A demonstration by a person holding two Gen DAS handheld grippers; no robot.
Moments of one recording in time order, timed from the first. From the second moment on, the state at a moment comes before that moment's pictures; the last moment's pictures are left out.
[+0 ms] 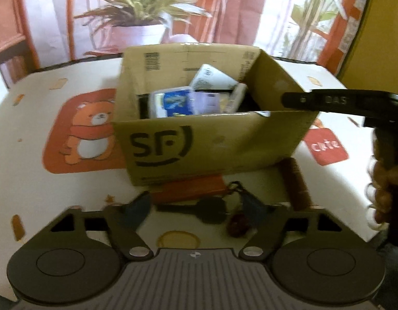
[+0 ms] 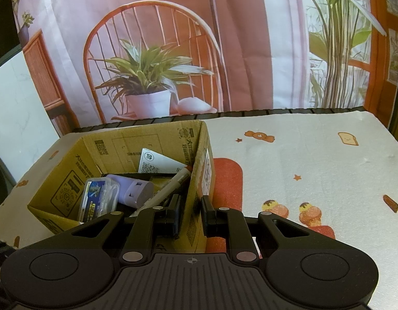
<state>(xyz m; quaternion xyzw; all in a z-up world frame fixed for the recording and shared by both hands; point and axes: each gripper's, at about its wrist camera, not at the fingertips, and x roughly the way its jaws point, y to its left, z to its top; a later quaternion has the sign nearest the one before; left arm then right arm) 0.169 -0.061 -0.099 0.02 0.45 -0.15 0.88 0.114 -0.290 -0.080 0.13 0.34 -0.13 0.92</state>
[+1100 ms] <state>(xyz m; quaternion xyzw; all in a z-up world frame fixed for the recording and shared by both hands) 0.183 -0.092 -0.118 0.01 0.47 -0.21 0.86 0.114 -0.290 -0.081 0.13 0.34 -0.12 0.92</state>
